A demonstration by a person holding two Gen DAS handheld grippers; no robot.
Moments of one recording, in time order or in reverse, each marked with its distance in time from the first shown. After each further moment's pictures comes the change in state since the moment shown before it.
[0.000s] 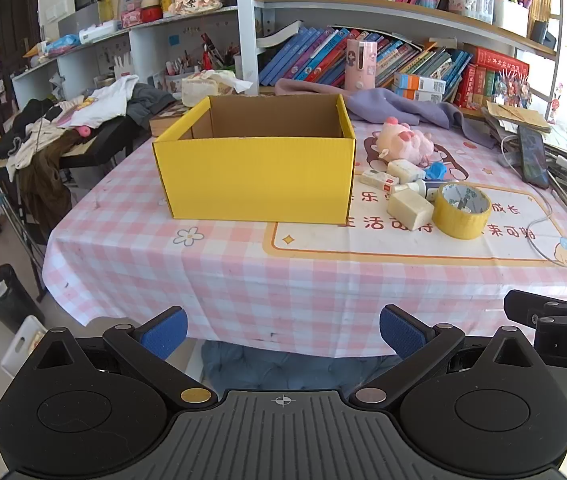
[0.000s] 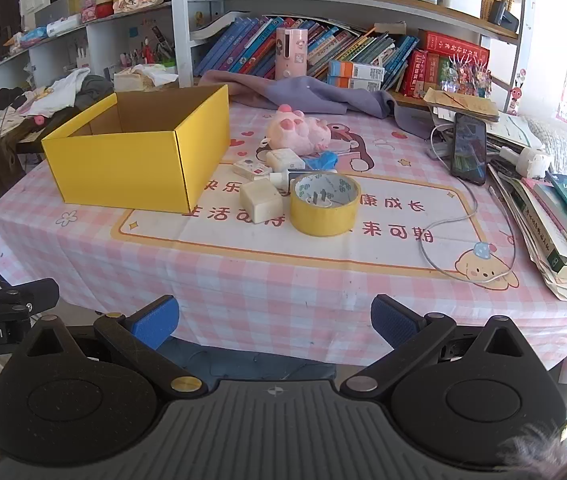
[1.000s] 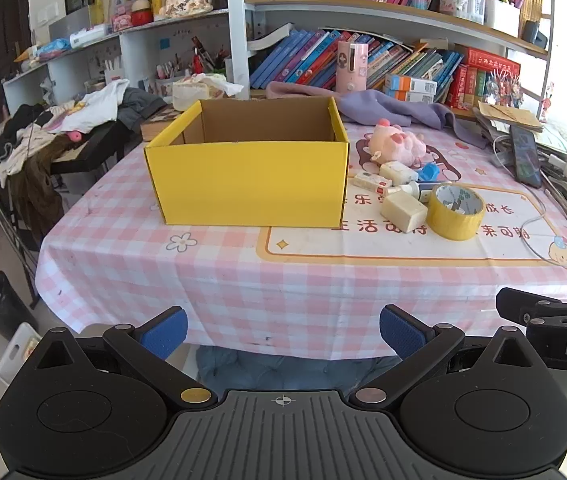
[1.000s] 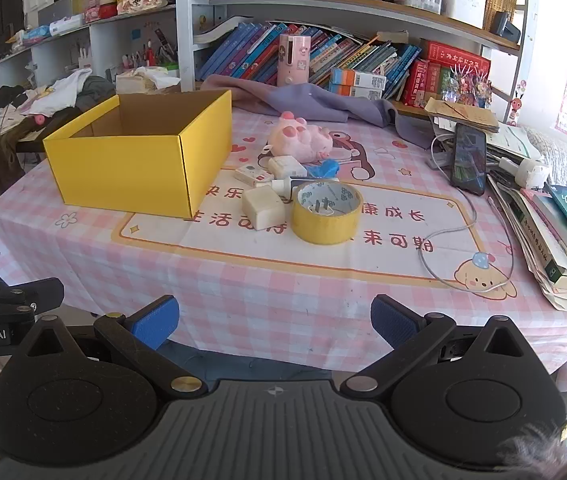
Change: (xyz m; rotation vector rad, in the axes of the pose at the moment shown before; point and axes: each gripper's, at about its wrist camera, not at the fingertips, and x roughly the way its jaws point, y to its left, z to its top) left arm 0.002 0.001 0.003 0.017 -0.007 -0.028; right arm -0.002 0.006 0.006 -0.021 -0.013 -0.010
